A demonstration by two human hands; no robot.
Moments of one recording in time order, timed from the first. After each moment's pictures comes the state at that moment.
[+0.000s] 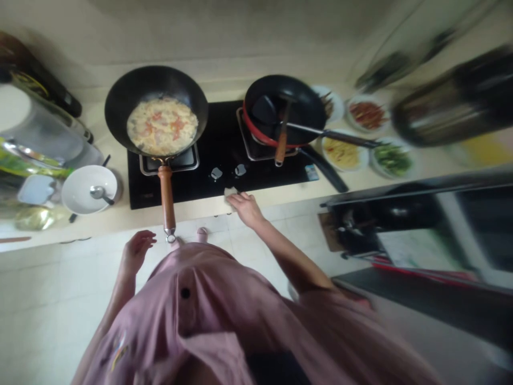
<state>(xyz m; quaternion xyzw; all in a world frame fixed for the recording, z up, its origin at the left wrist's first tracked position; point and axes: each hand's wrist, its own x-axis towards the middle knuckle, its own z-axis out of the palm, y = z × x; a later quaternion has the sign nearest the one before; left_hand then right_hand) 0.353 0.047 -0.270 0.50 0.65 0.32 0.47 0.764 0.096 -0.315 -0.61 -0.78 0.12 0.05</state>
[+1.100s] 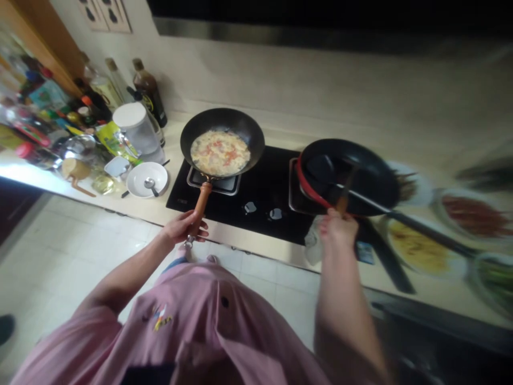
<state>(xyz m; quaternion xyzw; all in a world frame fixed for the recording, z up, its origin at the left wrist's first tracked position) 0.453 0.105 -0.207 0.23 0.44 0.38 0.78 0.854 0.196 -0.233 -0.65 -0.09 0.44 0.61</state>
